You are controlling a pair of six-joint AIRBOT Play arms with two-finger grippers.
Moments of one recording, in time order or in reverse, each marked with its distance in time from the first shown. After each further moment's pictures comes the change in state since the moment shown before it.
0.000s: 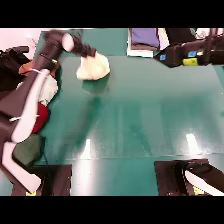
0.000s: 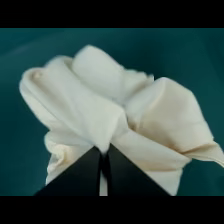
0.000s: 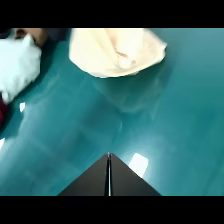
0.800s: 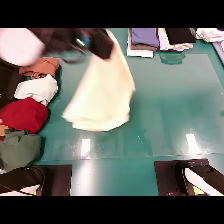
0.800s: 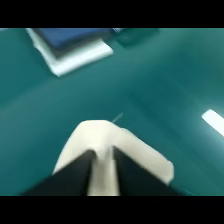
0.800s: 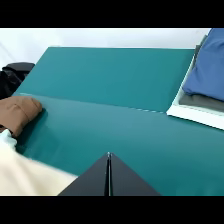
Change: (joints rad) left arm -0.377 0.460 -0.256 -0.072 0.005 0.032; right arm -0.194 0.029 0.238 0.000 -0.003 0.000
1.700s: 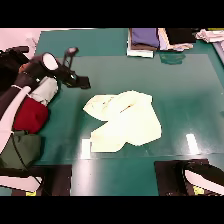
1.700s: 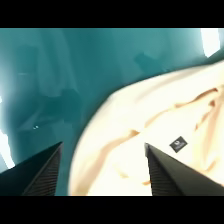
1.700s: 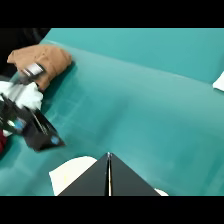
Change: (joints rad) left arm 0.479 -0.239 -0.397 -0.409 -0.071 0.141; right arm 0.147 -0.196 0.164 -0.005 0.142 -0.001
